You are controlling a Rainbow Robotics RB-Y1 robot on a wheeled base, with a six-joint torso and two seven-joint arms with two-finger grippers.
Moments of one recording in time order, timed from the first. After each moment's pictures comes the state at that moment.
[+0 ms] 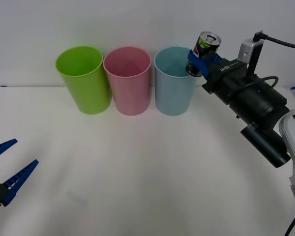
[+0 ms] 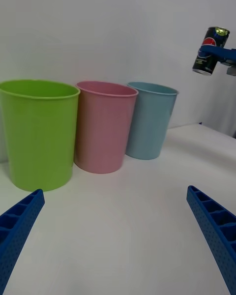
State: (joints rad) right arm -0.29 -0.33 0.01 -1.76 1.50 -0.45 -0.49; left arm 0.35 0.40 0.52 -1.66 -0.96 -1.22 0.00
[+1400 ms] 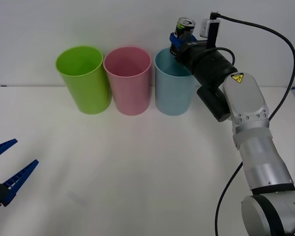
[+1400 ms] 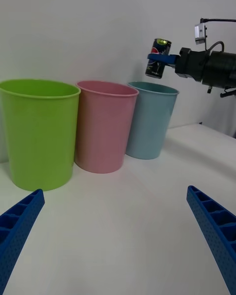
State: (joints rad) right arm -0.70 -0.09 -0.12 -1.20 1.76 -0.33 -0.45; left arm 0.35 0.40 0.52 -1.66 -0.96 -1.22 0.00
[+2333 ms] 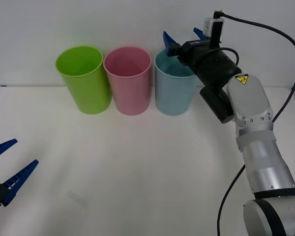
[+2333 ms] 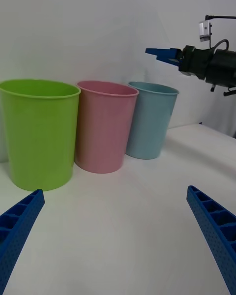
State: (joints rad) right arm -0.67 -0.09 -0.12 -1.26 1.76 -0.34 -0.43; left arm 0.35 0.40 0.52 -1.66 -0.96 -1.22 0.00
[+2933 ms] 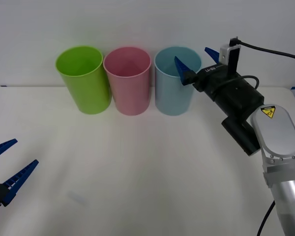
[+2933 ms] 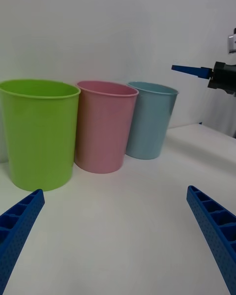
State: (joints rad) right arm -0.37 -0.21 -0.03 -1.57 1.69 -0.41 -0.43; left arm 0.35 0.40 0.52 -1.66 -0.96 -1.22 0.00
